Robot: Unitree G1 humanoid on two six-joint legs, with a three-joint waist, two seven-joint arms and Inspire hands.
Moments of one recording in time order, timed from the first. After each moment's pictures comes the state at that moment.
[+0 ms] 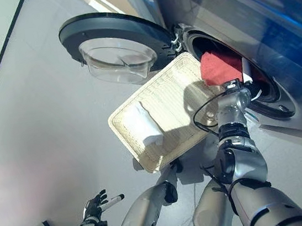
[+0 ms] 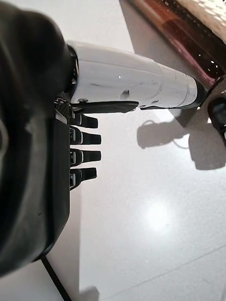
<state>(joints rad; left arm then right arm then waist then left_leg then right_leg) 0.00 0.16 -0.06 1.01 -0.12 -0.09 0.15 -0.90 -0.28 -0.52 0.95 0.78 -0.20 -0.50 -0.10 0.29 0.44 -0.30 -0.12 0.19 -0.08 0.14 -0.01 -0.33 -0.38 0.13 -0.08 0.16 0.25</state>
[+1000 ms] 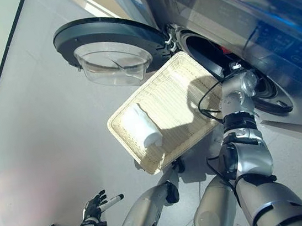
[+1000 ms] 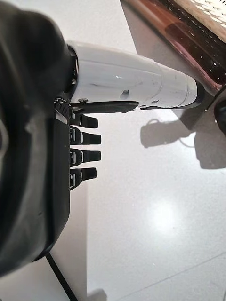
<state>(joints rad) 0.00 0.16 -0.05 1.01 -0.13 -0.09 0.15 -0.95 -0.33 -0.40 0.85 0.72 -0.20 -0.52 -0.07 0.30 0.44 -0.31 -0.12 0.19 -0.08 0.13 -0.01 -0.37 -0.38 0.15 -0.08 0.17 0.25</state>
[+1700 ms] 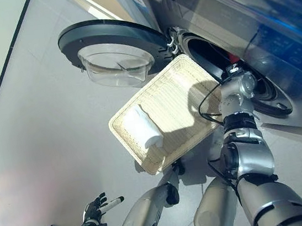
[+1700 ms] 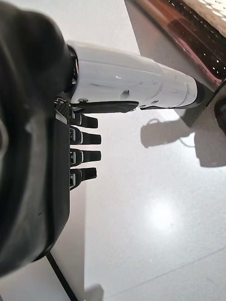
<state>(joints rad) 0.00 0.15 -0.04 1.05 -0.13 -0.09 0.15 -0.96 -0.40 -0.25 1.03 0.68 -0.15 -0.47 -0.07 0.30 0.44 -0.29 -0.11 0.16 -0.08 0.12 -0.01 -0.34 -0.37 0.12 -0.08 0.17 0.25</state>
